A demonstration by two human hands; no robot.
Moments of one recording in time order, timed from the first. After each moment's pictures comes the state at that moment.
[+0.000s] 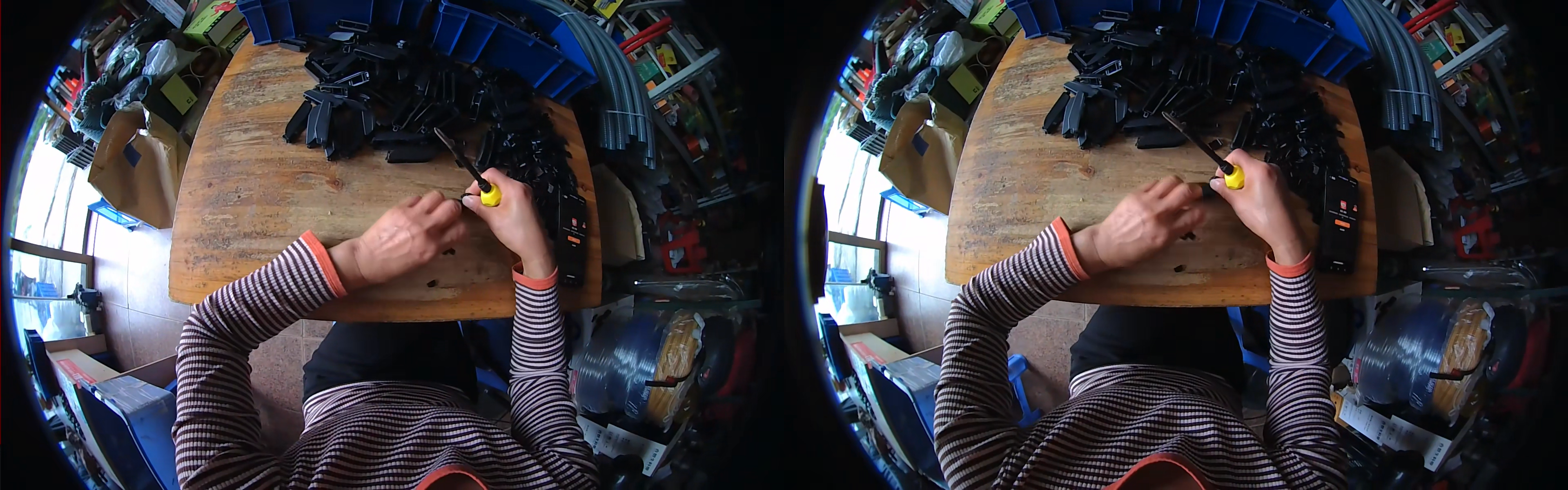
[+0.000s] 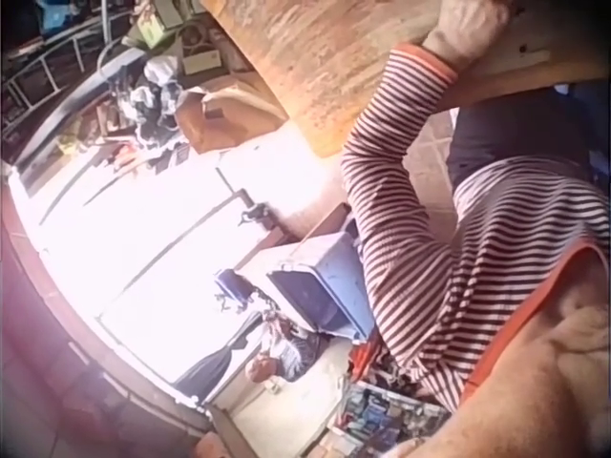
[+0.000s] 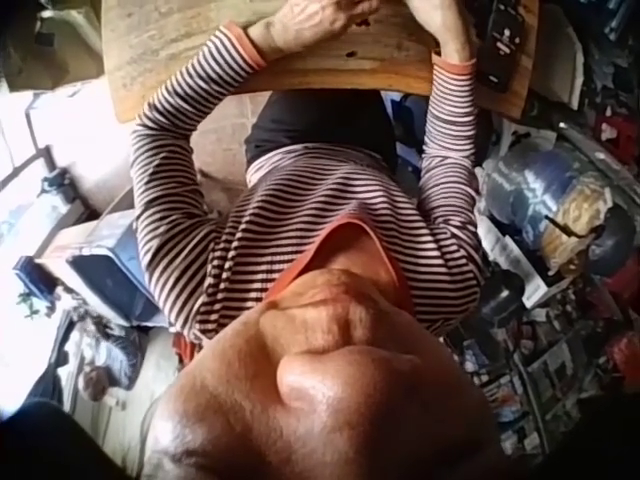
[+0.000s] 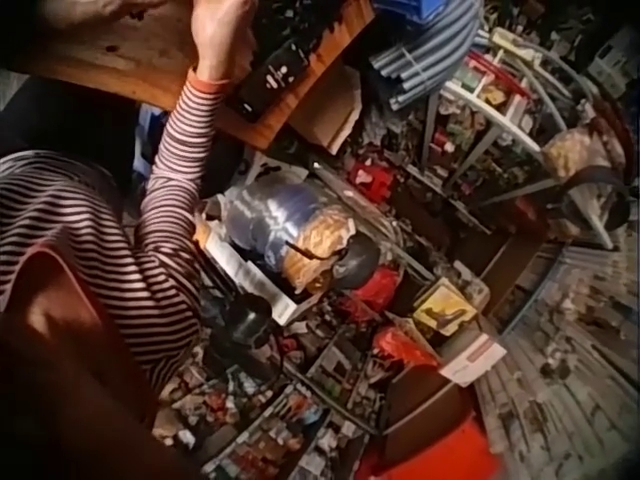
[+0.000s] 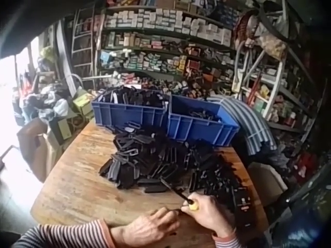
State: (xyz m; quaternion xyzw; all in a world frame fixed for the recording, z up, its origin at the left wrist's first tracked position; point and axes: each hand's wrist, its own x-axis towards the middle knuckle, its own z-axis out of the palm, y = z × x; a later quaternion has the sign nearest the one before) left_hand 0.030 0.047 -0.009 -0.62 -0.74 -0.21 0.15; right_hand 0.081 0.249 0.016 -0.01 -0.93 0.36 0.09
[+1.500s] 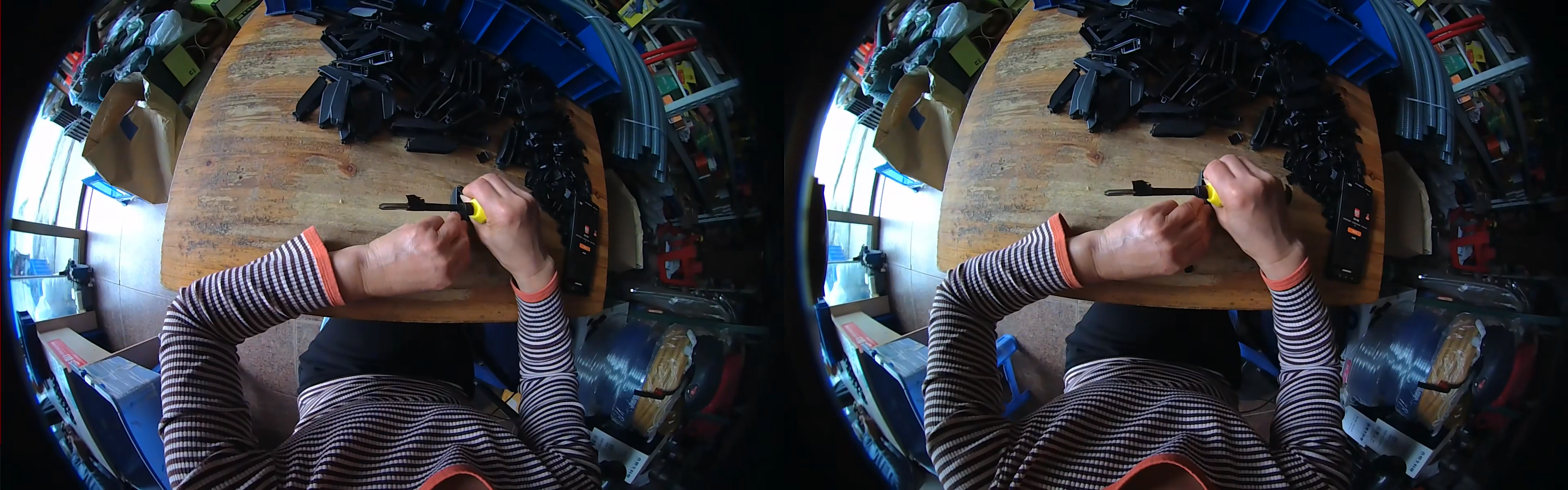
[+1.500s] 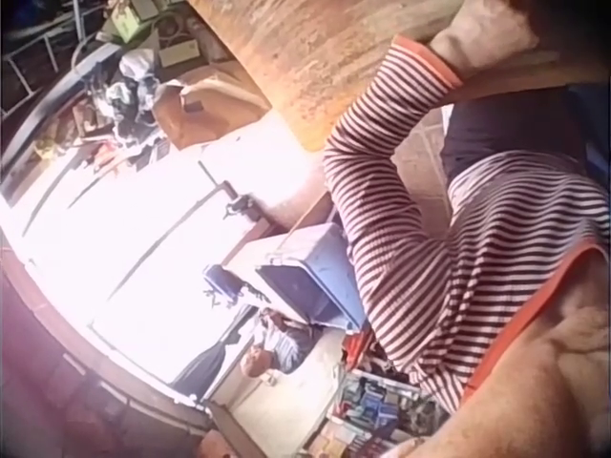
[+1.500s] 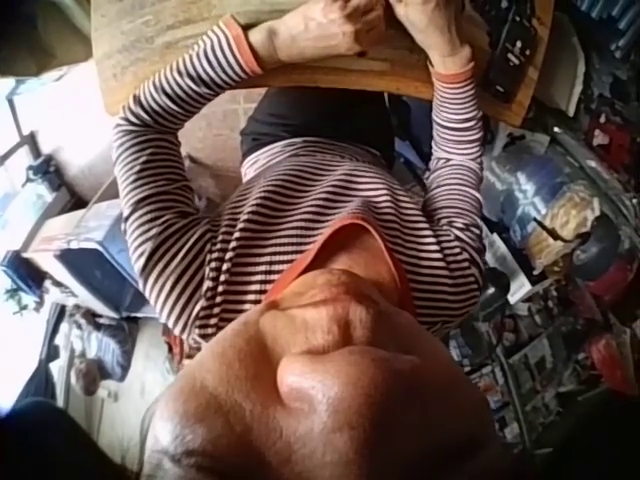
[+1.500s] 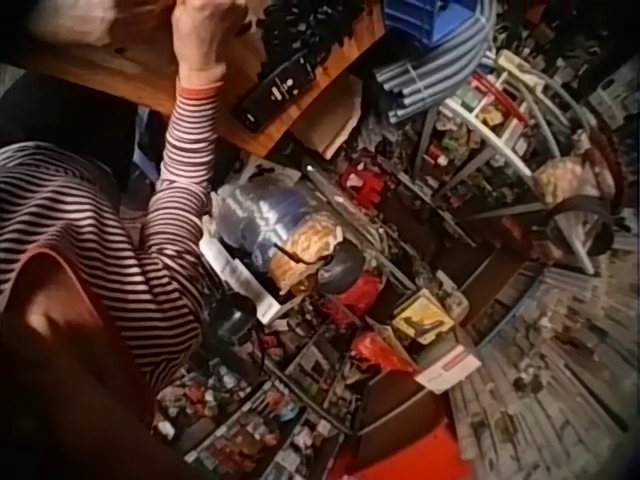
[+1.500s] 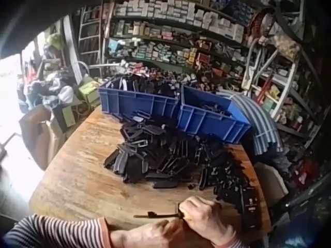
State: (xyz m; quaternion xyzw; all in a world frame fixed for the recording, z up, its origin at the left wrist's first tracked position) left_hand 0.044 0.033 -0.012 -0.68 -0.70 -0.06 0.21; right_hand 0.076 0.216 0.017 0.18 -0.95 0.17 0.17
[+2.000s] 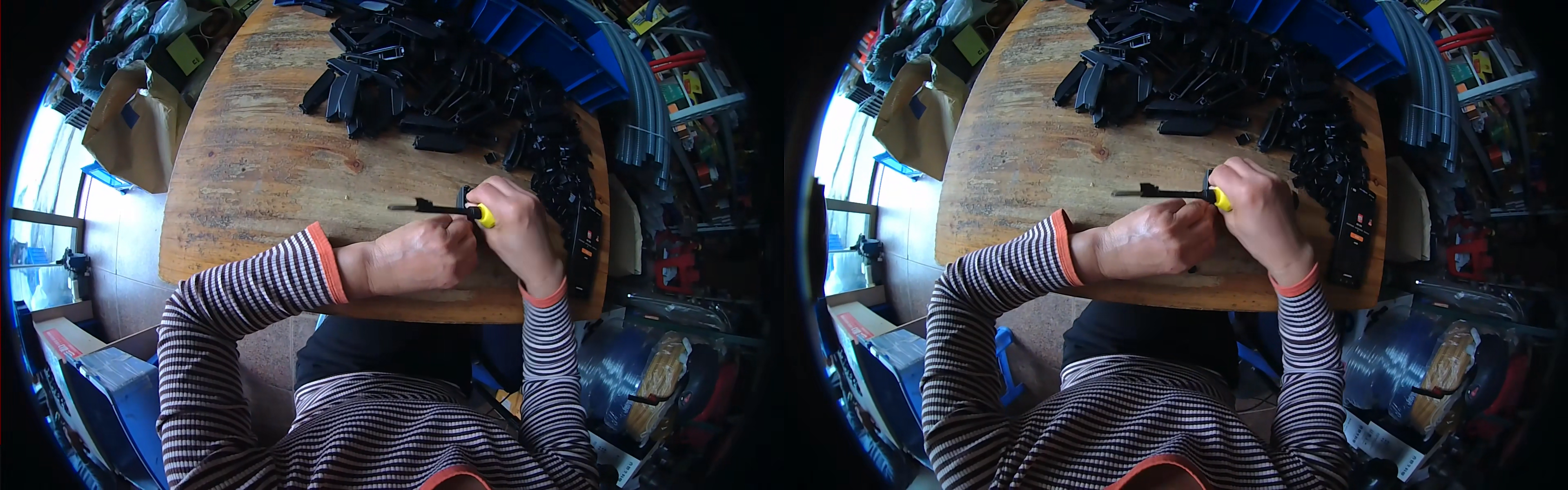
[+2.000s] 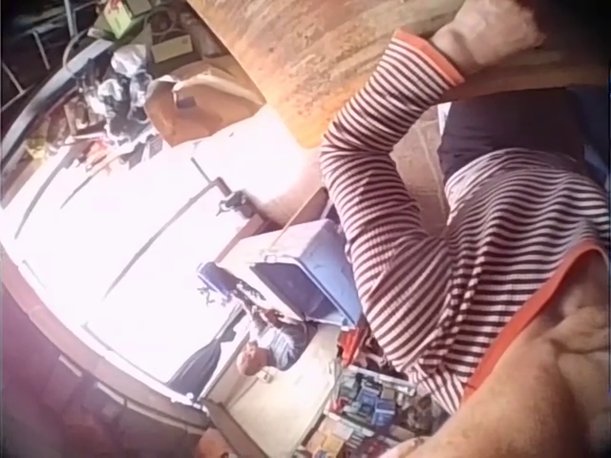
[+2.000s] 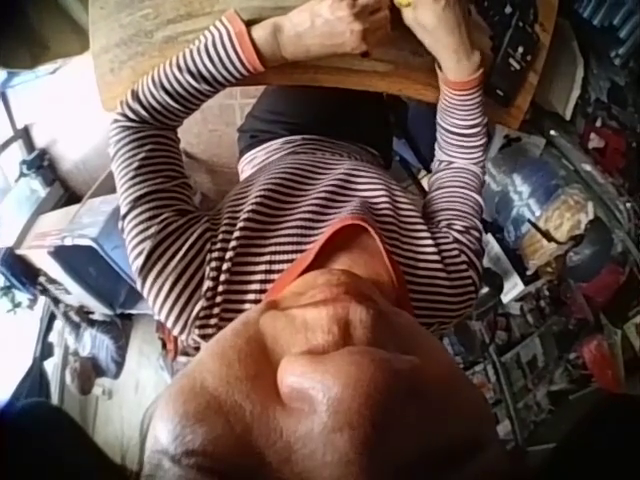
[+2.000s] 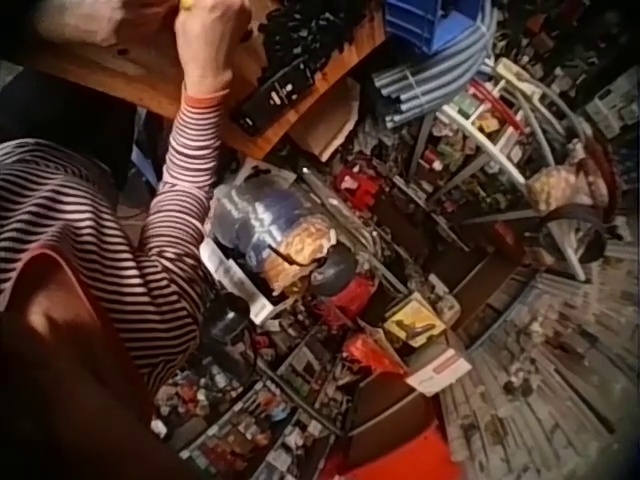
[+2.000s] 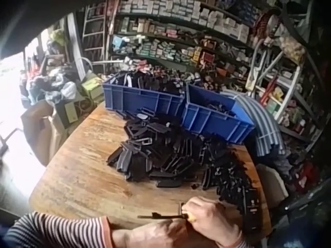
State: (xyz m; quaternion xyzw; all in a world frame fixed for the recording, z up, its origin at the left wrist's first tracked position) left_hand 0.042 0.034 -0.012 -0.69 -0.69 -0.10 0.19; right_hand 0.074 0.219 0.021 0.20 -0.95 0.20 0.13
